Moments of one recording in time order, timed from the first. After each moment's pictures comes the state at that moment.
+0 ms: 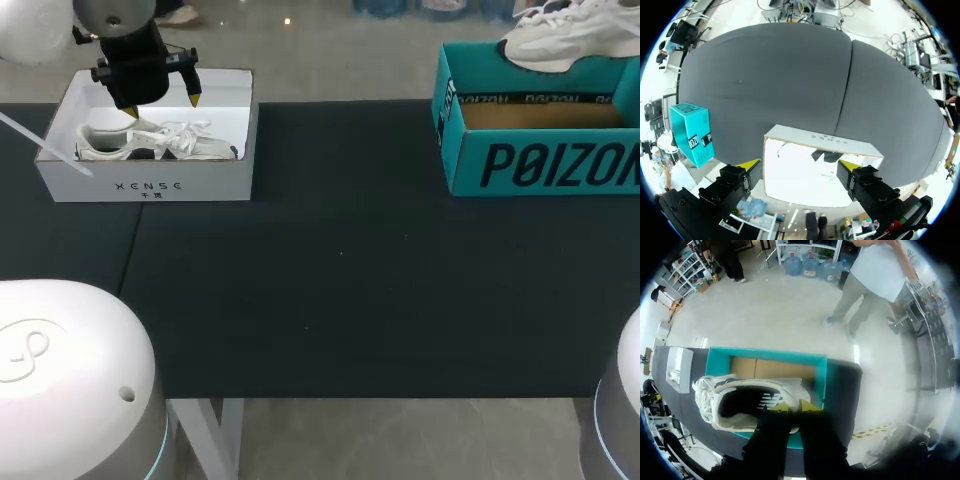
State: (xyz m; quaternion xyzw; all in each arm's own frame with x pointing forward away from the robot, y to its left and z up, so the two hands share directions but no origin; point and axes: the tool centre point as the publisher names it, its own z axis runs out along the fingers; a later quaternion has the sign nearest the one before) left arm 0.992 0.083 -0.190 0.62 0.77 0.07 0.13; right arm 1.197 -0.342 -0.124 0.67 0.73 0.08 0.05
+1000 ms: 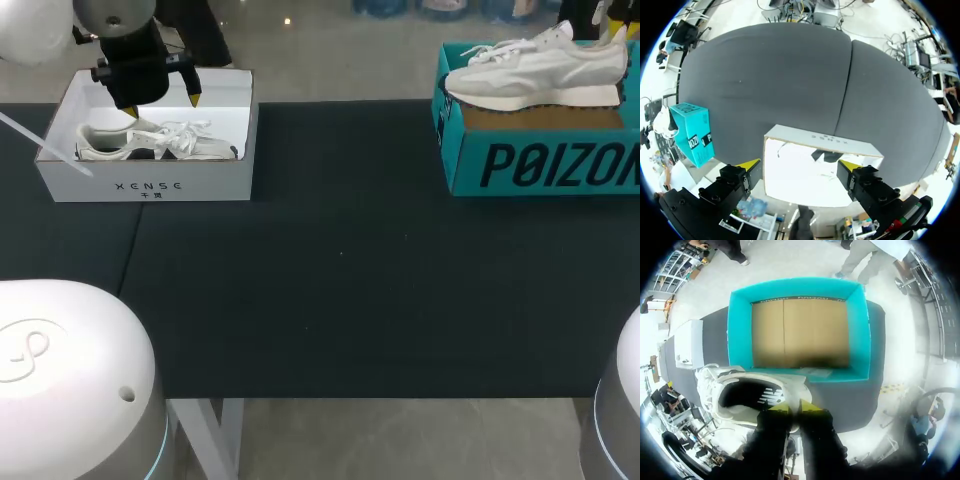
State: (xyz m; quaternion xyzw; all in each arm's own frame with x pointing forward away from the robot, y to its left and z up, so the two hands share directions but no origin) left arm 0.992 0.083 -0.190 0.62 0.77 0.07 0.13; right arm 1.046 -0.227 -0.129 0.71 0.69 -0.02 -0.09
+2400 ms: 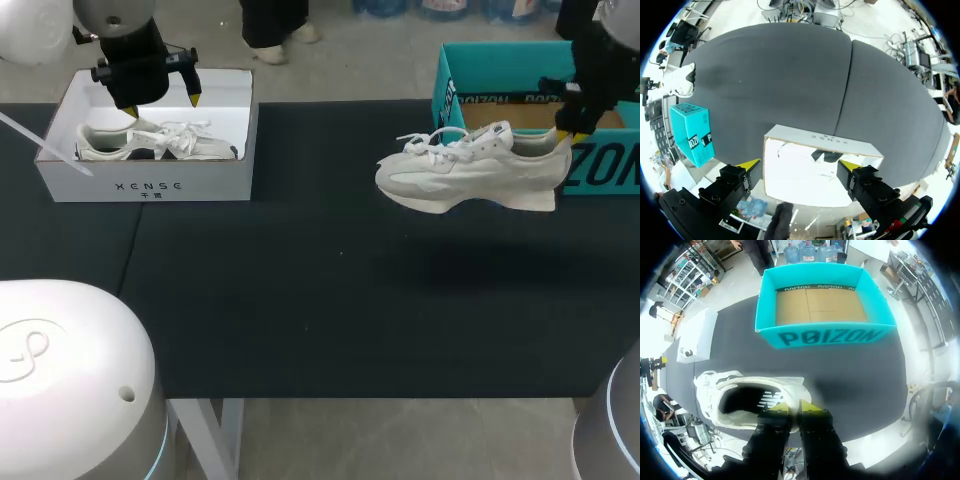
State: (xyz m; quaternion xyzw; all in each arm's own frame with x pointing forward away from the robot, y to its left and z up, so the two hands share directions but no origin) left arm 0.992 0.083 -0.190 0.62 0.77 0.07 0.13; right arm 0.878 -0.111 -0.194 0.73 0.67 0.10 0.02
